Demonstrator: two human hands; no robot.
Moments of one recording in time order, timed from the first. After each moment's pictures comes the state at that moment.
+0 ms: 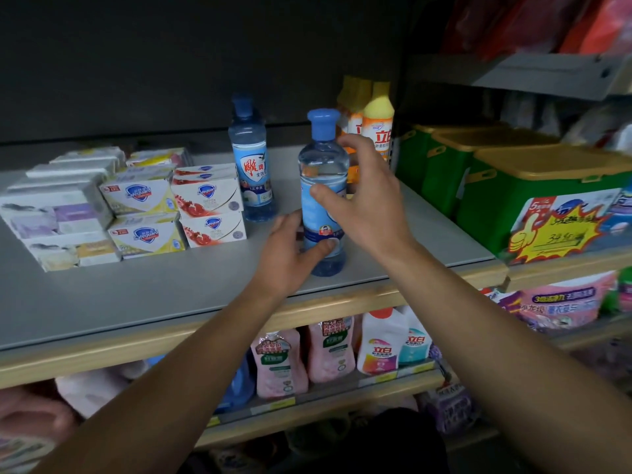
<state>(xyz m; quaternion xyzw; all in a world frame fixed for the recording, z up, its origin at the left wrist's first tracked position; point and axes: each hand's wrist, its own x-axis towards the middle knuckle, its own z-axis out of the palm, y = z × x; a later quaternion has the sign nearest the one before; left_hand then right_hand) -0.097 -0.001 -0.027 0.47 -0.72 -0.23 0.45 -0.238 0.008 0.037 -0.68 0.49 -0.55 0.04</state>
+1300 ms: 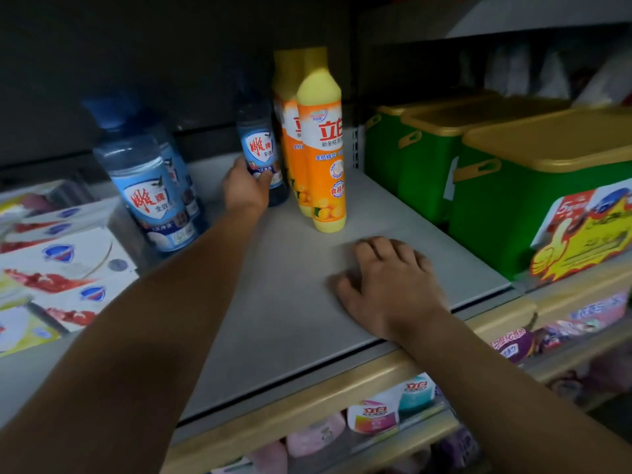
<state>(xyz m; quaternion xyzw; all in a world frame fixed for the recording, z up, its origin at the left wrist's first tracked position) -0.170 -0.271 -0.023 0.60 -0.64 -0.14 0.46 -0.330 -0.029 -0.047 -0.67 0.73 -0.13 0.02</state>
